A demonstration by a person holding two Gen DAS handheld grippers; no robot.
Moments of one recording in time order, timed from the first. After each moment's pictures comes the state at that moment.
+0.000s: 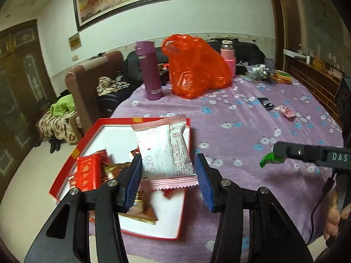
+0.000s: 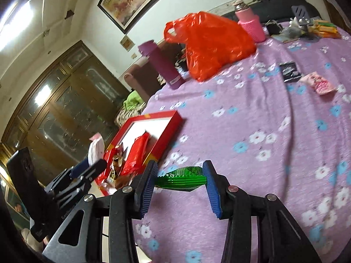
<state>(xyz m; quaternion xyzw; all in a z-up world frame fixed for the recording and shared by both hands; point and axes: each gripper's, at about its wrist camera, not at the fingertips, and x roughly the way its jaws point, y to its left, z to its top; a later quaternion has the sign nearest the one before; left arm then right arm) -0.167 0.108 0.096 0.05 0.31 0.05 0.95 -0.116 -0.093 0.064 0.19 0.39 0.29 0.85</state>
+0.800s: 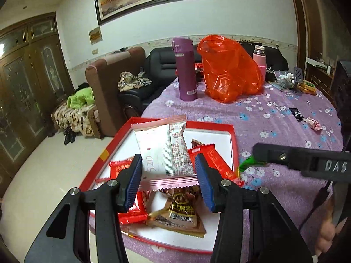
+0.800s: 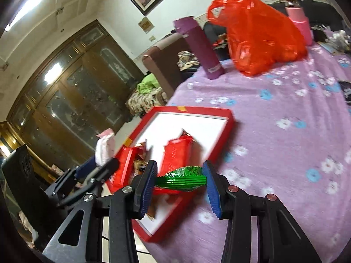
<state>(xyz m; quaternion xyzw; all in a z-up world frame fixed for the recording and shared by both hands) -0.150 0.166 0.102 0.04 0.30 0.11 0.95 -0.081 0.024 0.077 0.15 0.41 0.35 0.83</state>
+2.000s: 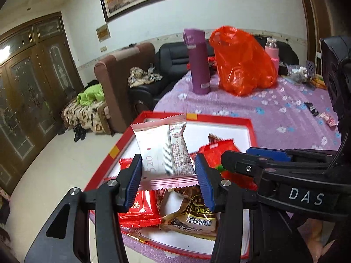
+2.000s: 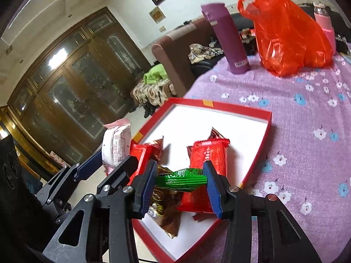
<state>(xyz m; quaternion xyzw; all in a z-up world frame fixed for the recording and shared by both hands) -0.135 0.183 0.081 0.05 0.33 0.15 0.93 -0.073 0.094 0.067 0.10 0.42 0.37 0.82</state>
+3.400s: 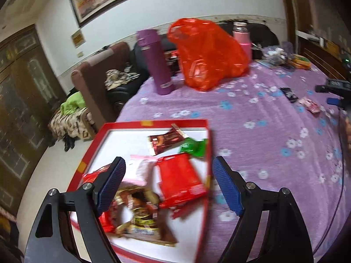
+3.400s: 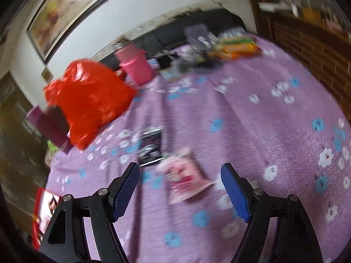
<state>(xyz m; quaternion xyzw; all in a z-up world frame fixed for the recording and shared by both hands) -0.103 0.096 0.097 0.11 0.36 0.08 0.92 0.034 -0.268 0.056 0.20 0.40 0.02 0.89</state>
